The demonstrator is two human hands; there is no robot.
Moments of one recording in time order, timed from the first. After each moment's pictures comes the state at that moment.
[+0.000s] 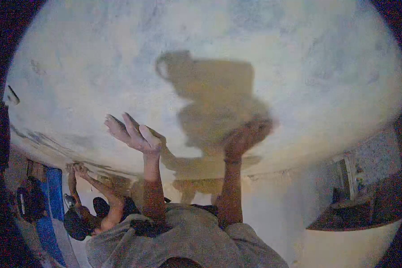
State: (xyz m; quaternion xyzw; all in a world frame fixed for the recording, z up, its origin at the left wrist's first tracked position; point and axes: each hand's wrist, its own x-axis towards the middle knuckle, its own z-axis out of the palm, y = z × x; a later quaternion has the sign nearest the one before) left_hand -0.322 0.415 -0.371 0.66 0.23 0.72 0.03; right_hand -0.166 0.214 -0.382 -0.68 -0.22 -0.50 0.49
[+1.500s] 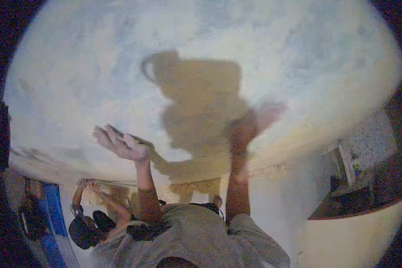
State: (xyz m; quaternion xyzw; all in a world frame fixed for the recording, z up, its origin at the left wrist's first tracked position) left_hand -0.358 0.396 -0.310 0.62 0.22 0.75 0.06; right_hand -0.173 0.156 -0.276 -0.65 -0.19 -0.56 0.47
